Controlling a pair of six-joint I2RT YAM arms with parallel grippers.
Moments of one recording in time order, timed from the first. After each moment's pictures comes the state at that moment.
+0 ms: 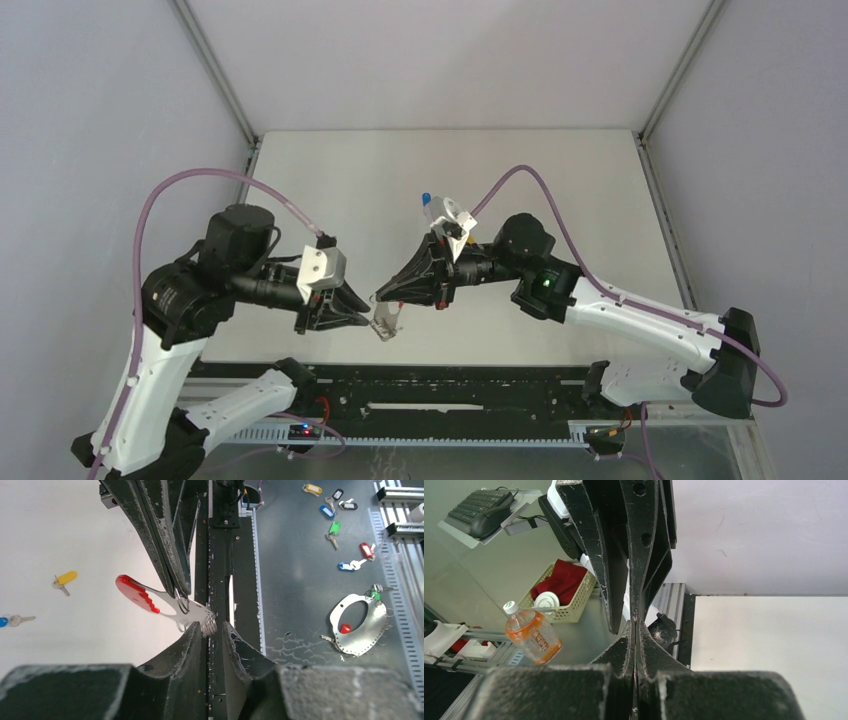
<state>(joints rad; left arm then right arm) -0.59 0.89 1.50 -1.30 0.89 0.48 1.07 1.23 1.07 0.38 -0.68 0.33</state>
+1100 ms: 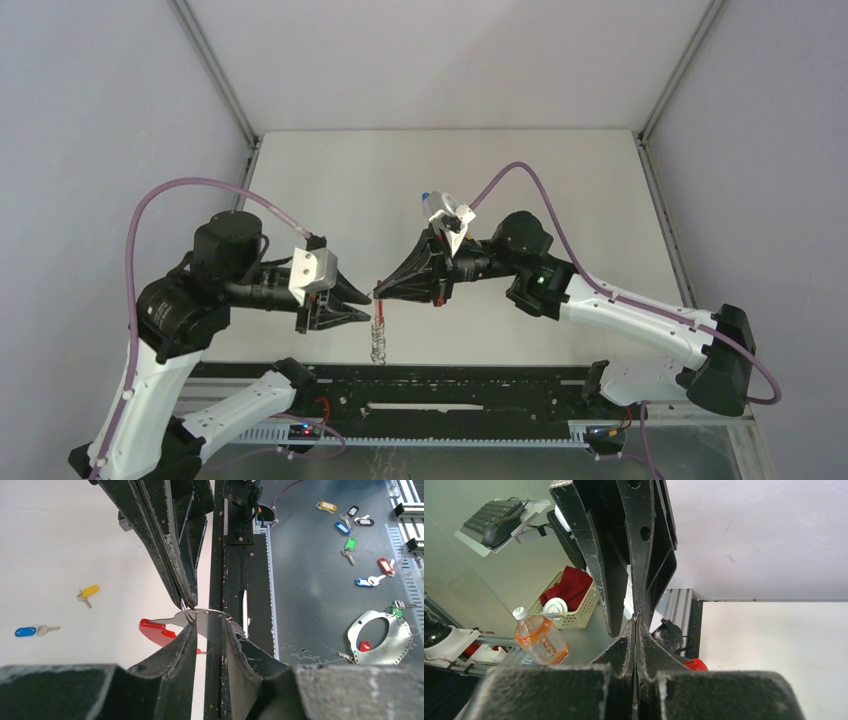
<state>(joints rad) -0.59 0.82 1.45 -1.16 0.87 0.43 1.05 1.26 1.07 0.46 -0.72 0.40</state>
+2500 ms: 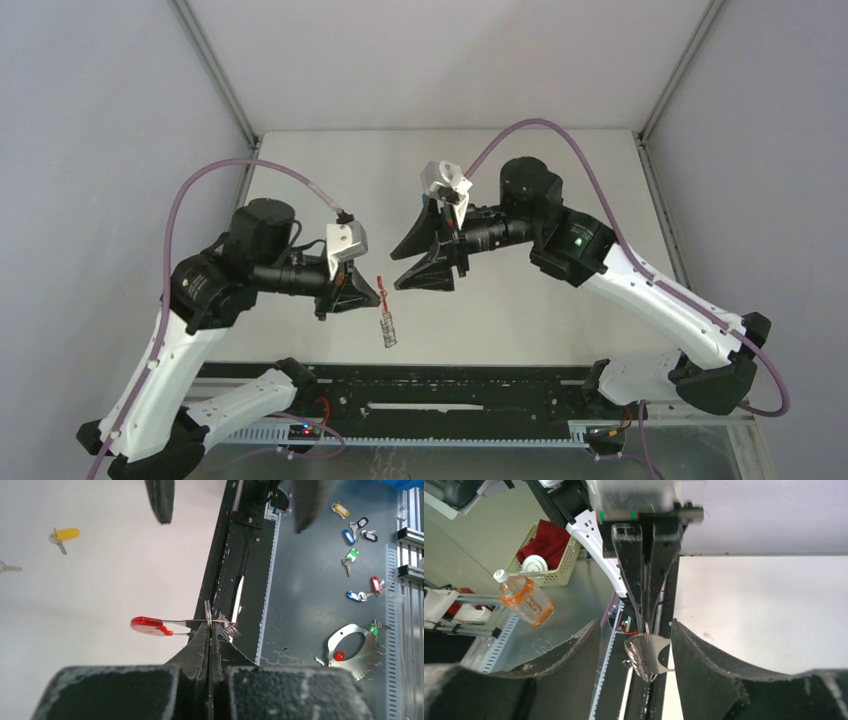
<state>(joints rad) -0.61 0.89 1.41 -1.15 0.74 0.26 0.96 1.28 1.42 -0.19 -0.81 0.16</state>
